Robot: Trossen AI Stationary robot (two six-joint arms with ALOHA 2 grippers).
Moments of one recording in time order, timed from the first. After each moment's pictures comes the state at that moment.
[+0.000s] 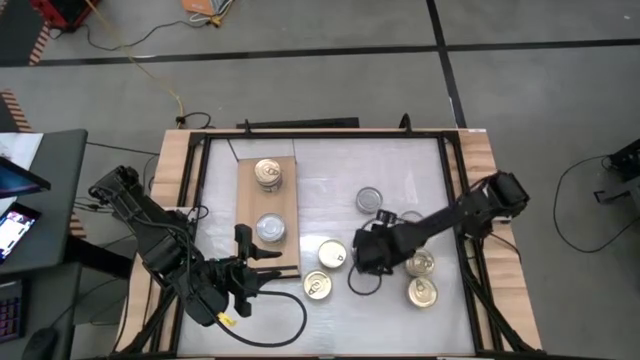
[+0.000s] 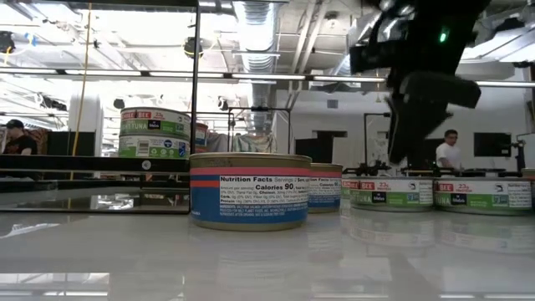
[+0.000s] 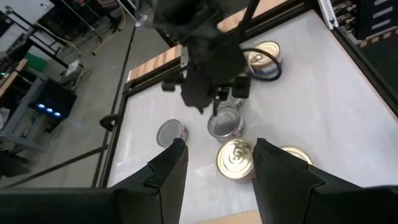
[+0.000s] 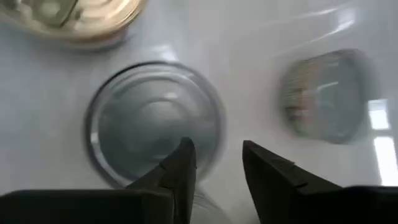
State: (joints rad) left arm -0.77 1.46 1.57 -0.81 -0.89 -0.08; right arm 0.36 1.72 1.15 -0.90 0.46 0.57
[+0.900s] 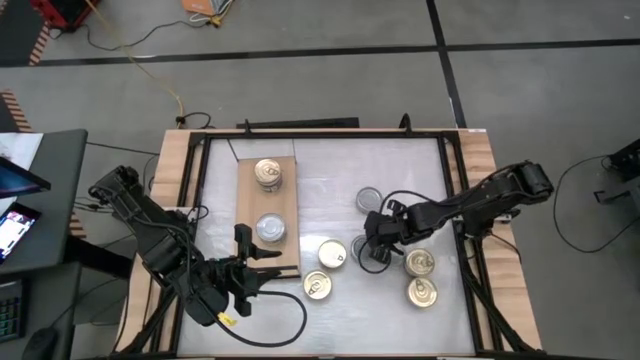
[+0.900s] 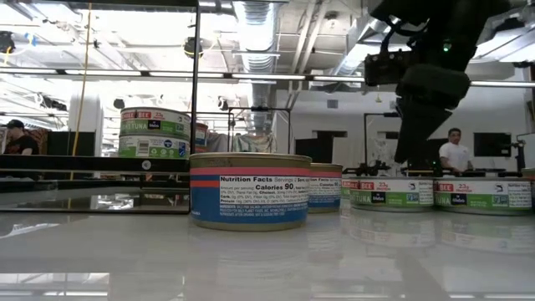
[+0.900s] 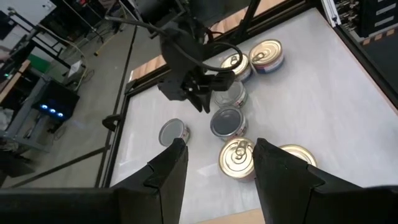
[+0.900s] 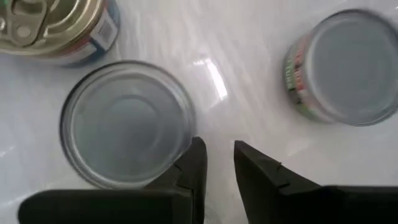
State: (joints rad) left arm -0.77 1.46 1.57 -0.82 -0.90 -0.07; right arm 0.24 1.49 0.89 -0.66 0.30 0.59
